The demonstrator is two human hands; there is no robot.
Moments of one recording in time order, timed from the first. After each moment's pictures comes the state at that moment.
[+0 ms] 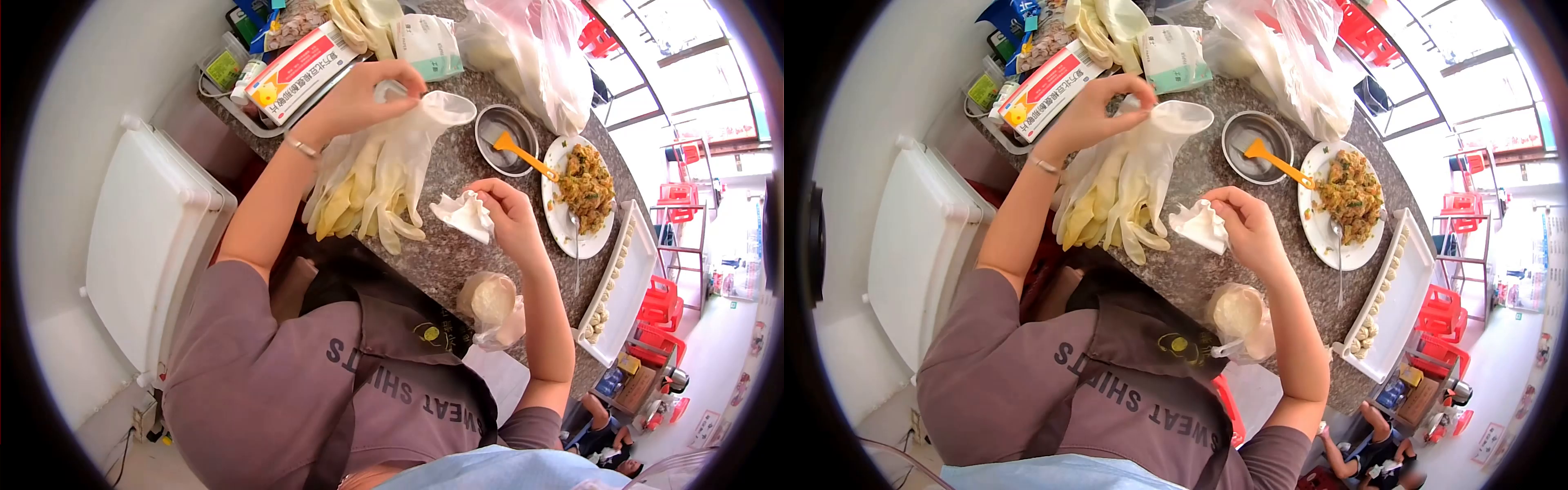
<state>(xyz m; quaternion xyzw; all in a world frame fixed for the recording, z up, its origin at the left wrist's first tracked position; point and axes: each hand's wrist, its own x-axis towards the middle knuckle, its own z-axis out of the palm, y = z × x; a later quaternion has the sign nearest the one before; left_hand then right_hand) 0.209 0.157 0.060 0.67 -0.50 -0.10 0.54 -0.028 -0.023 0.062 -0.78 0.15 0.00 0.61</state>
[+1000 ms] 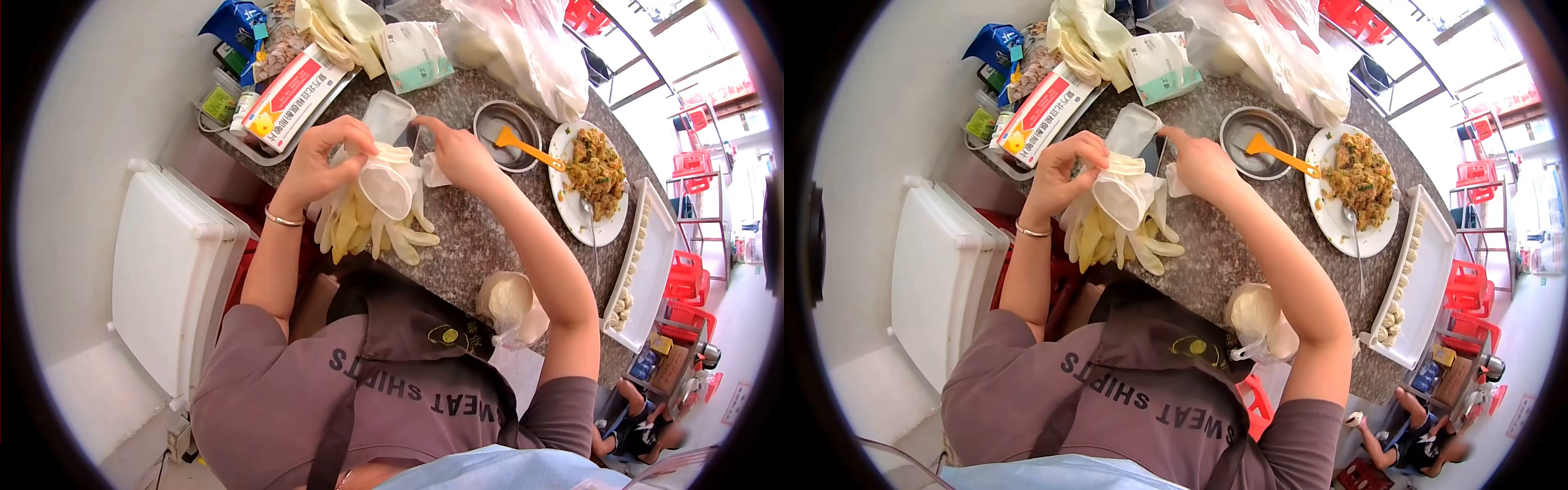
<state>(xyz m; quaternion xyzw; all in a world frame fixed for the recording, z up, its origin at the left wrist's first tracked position) 0.182 0.210 0.038 0.60 -0.47 -0.15 0.62 0.081 -0.018 0.027 -0.95 0.09 0.04 0.28</state>
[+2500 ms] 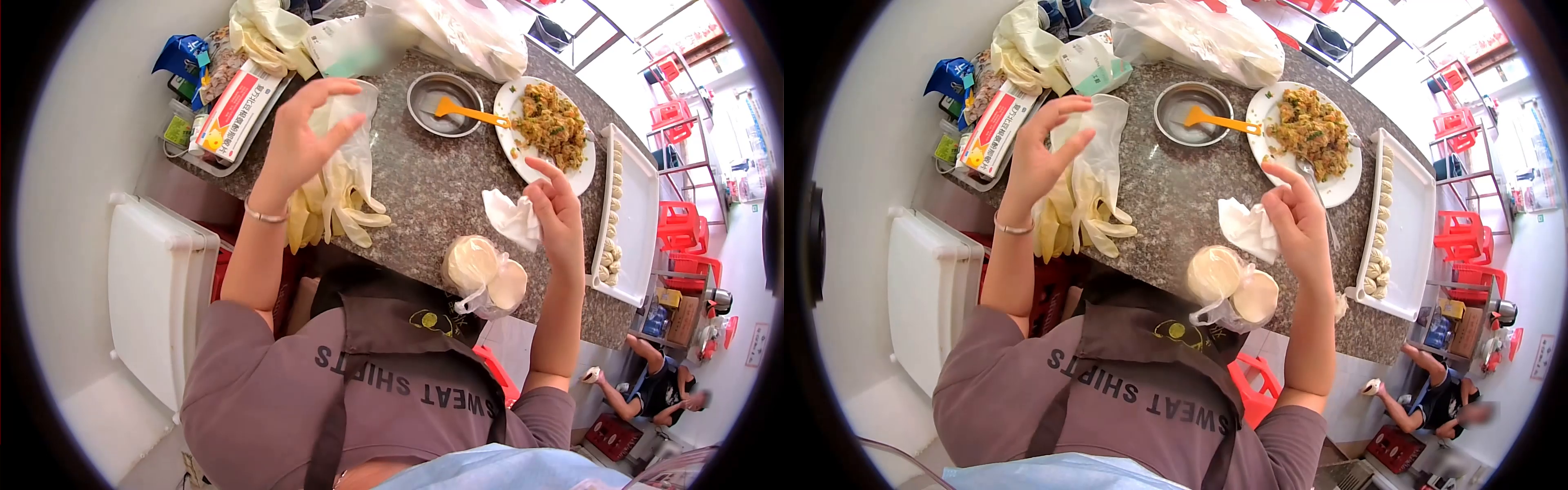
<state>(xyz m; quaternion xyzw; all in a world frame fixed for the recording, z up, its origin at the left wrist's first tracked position) 0.142 0.150 0.088 0.71 -0.49 -0.02 0.51 -0.142 -0.054 0.097 -0.73 0.27 -0.22 0.59</state>
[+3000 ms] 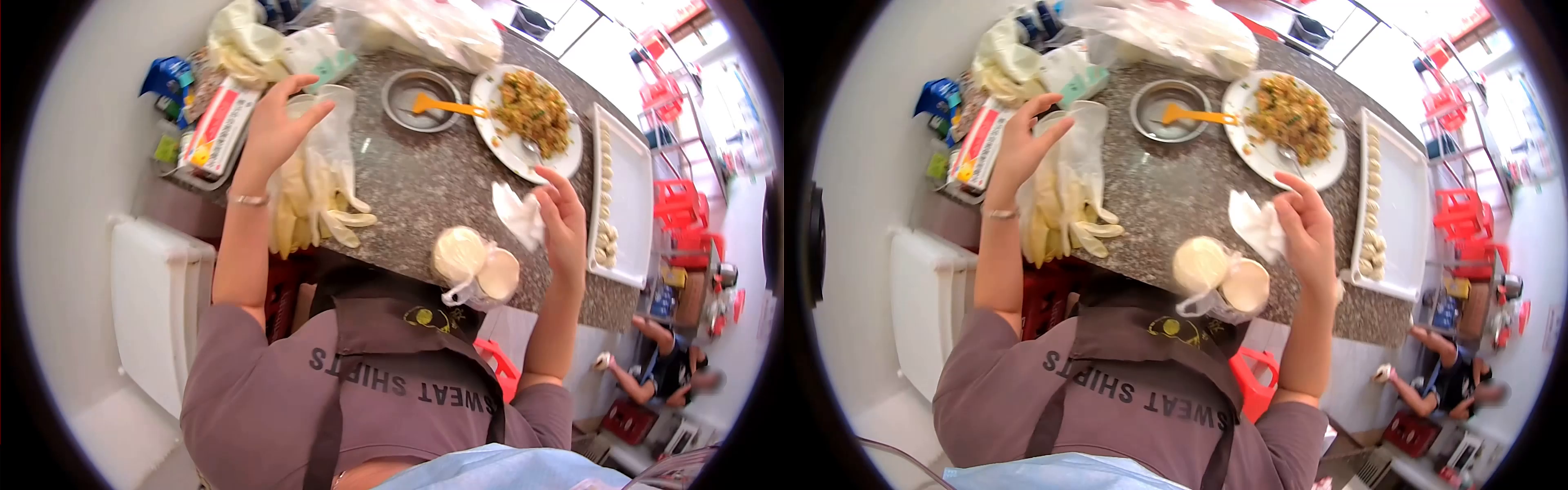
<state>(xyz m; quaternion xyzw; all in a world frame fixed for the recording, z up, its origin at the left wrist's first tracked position) 0.170 0.137 0.075 0.80 -0.43 0.00 0.42 -0.187 -0.062 0.089 -0.69 0.28 -0.27 0.61</state>
